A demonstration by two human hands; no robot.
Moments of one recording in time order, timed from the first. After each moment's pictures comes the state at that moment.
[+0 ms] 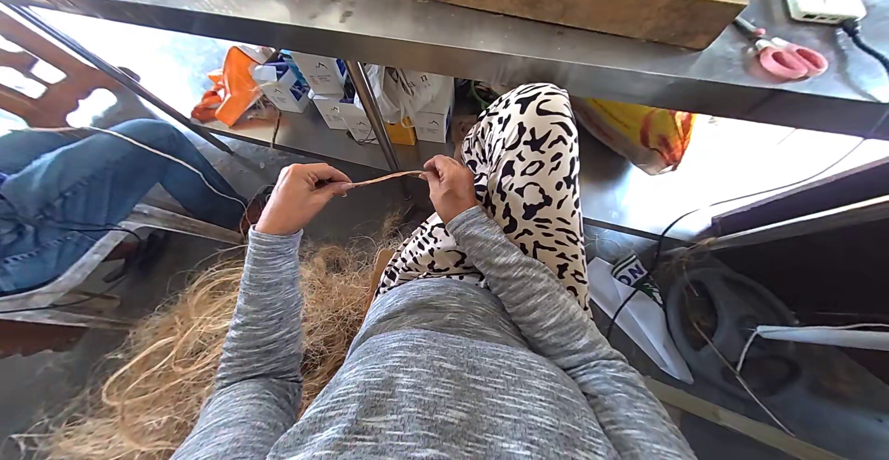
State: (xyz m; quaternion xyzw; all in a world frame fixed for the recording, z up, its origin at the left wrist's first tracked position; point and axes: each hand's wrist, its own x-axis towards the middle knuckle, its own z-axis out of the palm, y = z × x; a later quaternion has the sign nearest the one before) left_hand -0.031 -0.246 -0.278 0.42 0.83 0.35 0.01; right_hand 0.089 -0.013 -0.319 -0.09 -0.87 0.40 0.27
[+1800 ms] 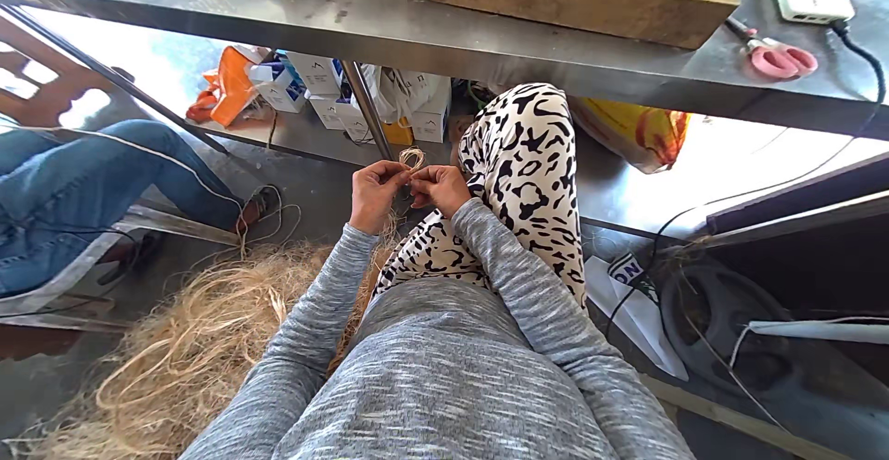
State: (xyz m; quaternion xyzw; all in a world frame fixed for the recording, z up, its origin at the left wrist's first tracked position) left_hand 0.013 -0.142 -0.332 0.25 0.69 0.68 0.07; right_hand 0.084 -0.007 -0.310 -0.16 -0.66 0.73 0.02
